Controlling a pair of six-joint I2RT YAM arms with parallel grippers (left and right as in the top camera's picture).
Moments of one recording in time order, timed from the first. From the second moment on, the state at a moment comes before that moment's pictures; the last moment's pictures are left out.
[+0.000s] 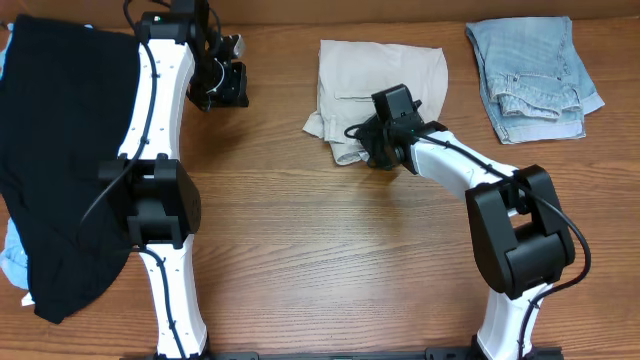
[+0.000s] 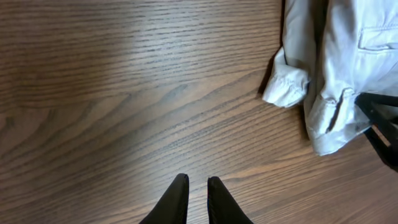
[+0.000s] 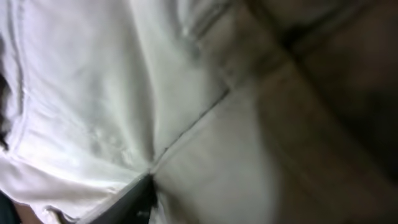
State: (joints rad) left arm -0.03 2.37 2.33 -1.38 0.34 0.02; right arm 0.36 2.04 1.29 -0.27 -0.07 1.22
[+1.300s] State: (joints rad) left arm -0.03 2.37 2.33 -1.38 0.34 0.02; right arm 0.10 1.78 1.26 -0.65 -0.28 0.71
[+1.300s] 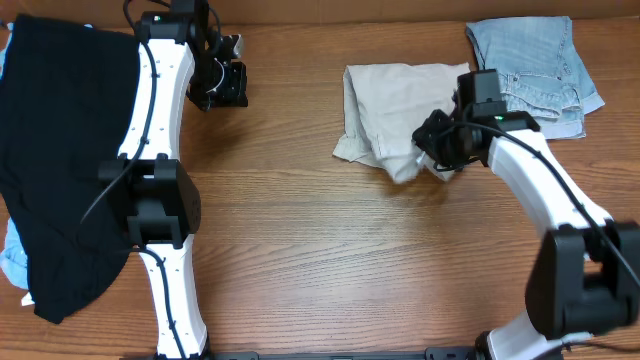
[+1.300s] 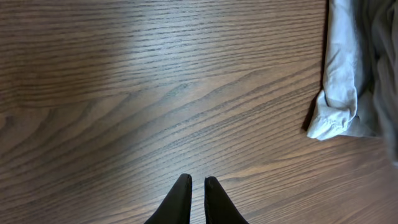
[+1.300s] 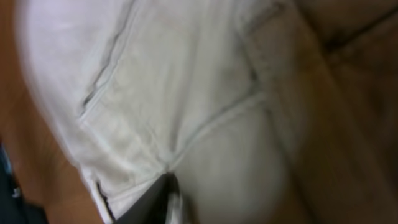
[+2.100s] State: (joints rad) left arm -0.03 2.37 2.33 -1.38 0.34 0.02; right arm 0.13 2.00 1.29 -0.48 -0.24 1.09
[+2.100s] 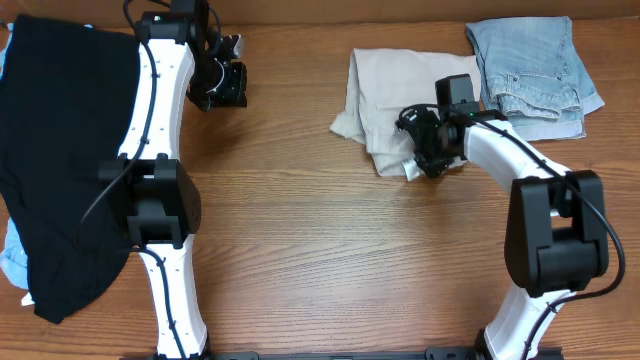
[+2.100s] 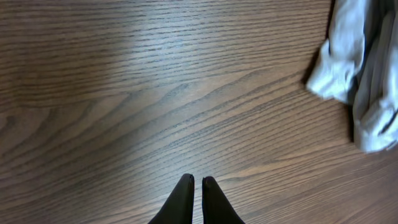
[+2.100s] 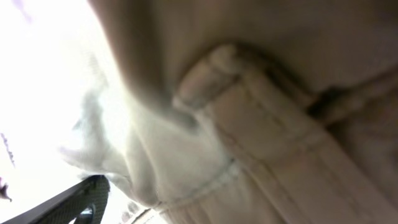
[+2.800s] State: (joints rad) left arm -0.03 2.37 2.33 -1.40 0.33 0.02; right arm 0.10 2.07 1.29 -0.24 -0.20 0.84
